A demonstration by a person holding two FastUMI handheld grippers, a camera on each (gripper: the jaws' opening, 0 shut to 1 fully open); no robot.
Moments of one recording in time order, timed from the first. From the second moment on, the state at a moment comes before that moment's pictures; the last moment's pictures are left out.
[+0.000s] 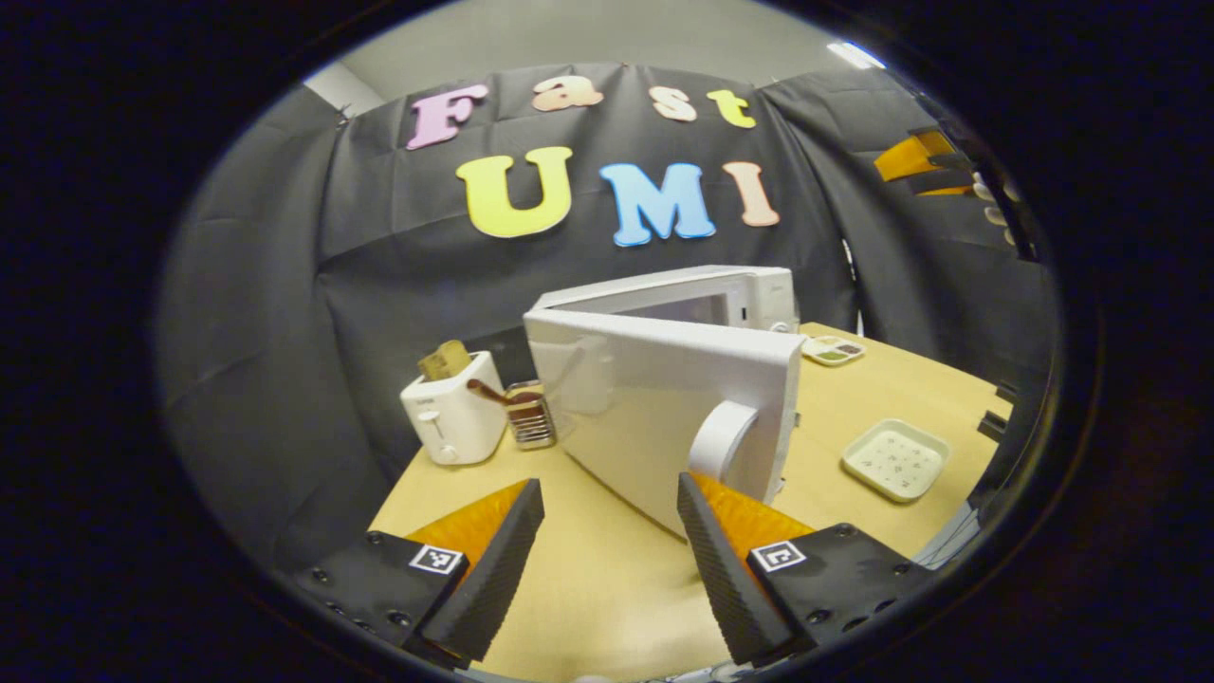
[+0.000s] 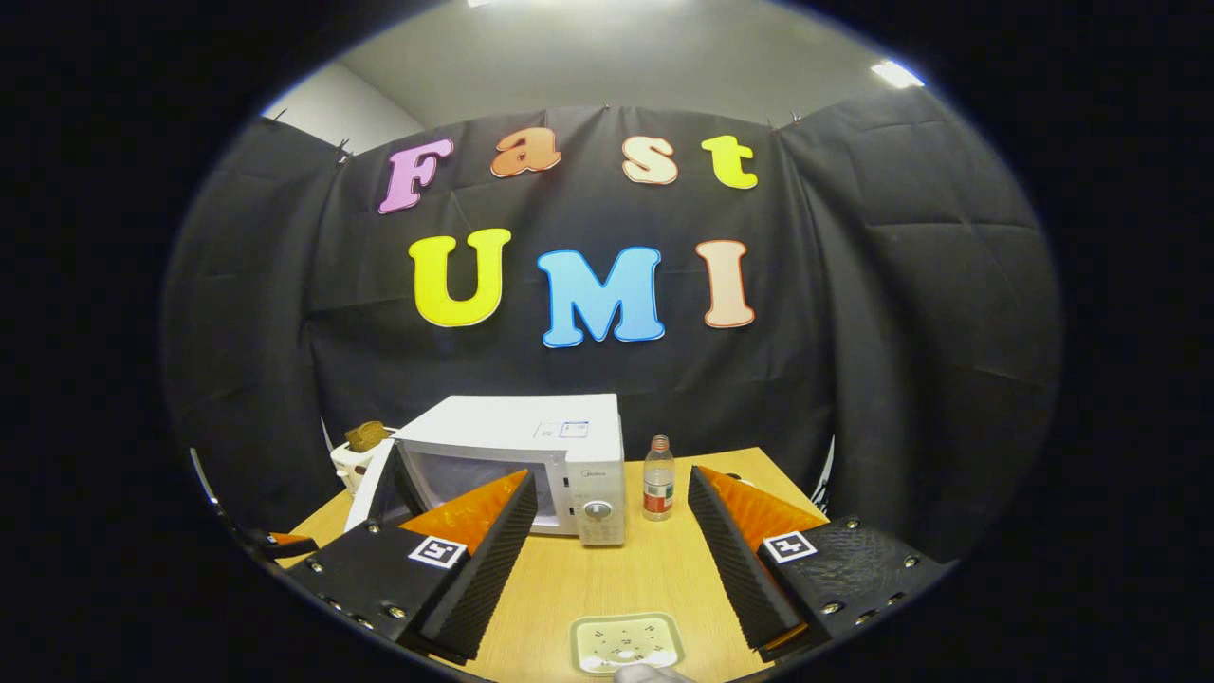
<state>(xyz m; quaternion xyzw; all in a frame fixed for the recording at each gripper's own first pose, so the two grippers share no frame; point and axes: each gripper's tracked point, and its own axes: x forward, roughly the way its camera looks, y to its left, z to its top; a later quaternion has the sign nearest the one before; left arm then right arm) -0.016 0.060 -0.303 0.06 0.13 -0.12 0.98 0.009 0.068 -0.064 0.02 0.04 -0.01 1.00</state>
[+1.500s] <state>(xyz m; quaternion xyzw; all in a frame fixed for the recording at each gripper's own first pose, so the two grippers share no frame) 0.215 -0.143 -0.287 0.06 0.09 -0.16 0.98 -0.033 -0.100 -0.106 0.05 0.12 -0.15 0.98</state>
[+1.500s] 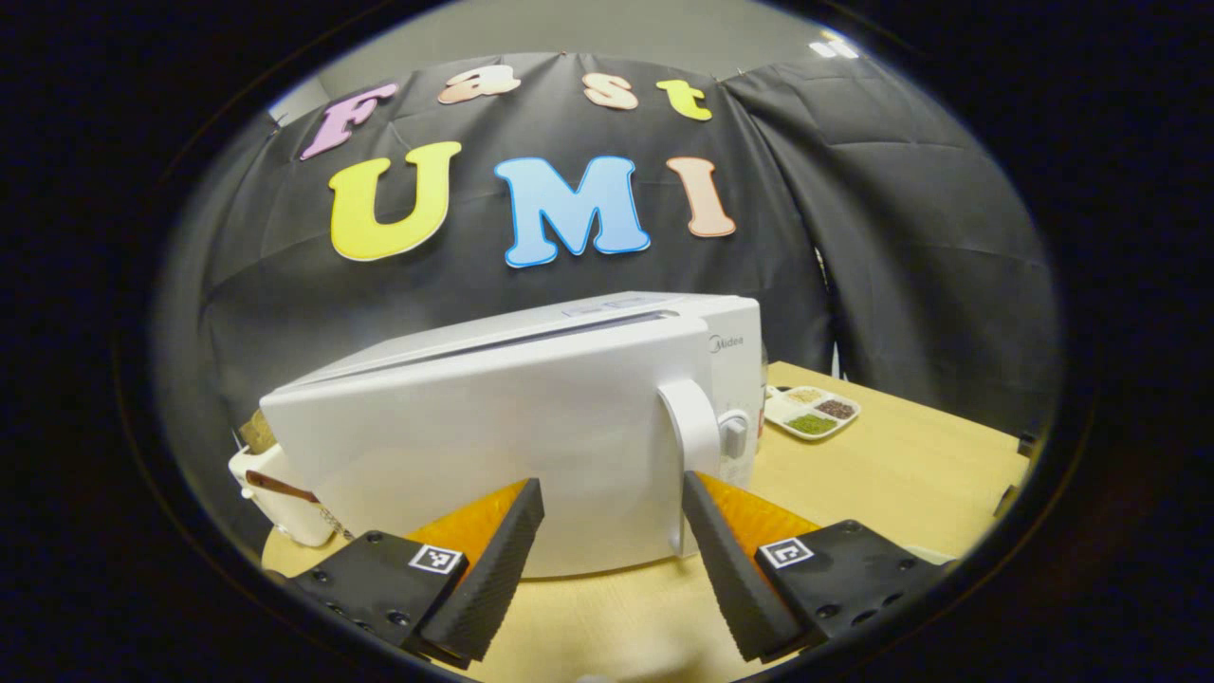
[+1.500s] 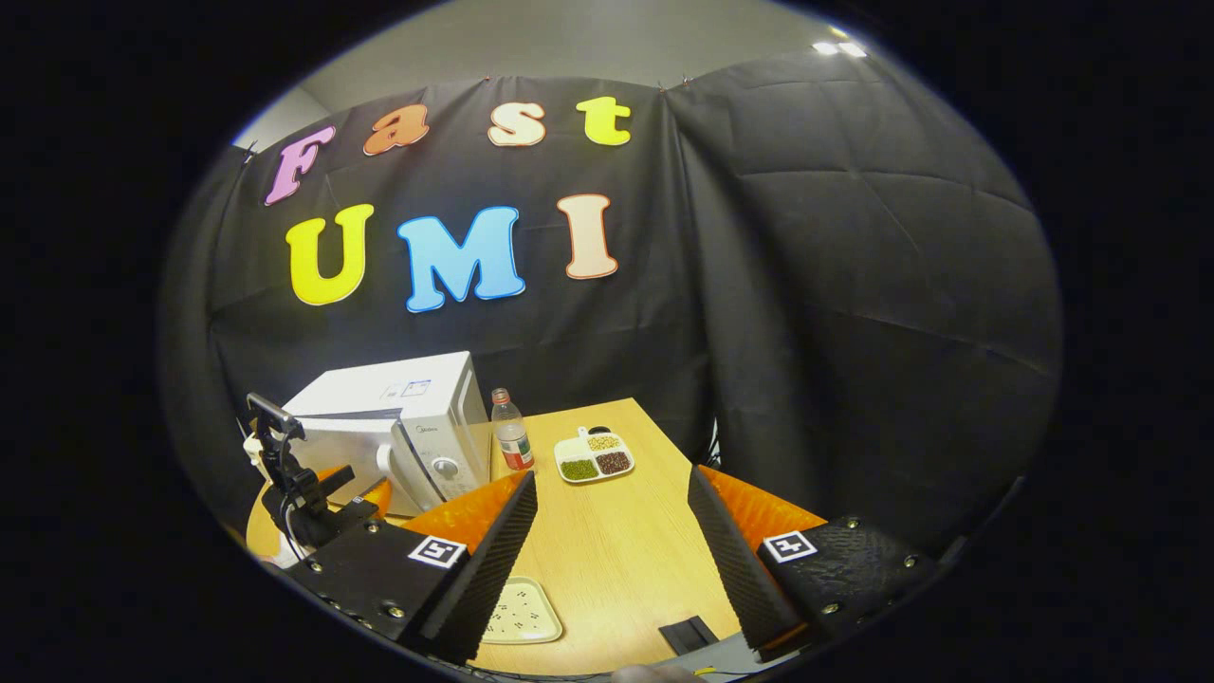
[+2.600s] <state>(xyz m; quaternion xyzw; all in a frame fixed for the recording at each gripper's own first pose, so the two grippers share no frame) 0.225 -0.161 -0.289 0.03 0.12 -0.11 0.99 -0.018 -0.104 -0.108 0.05 0.13 -0.10 0.98</state>
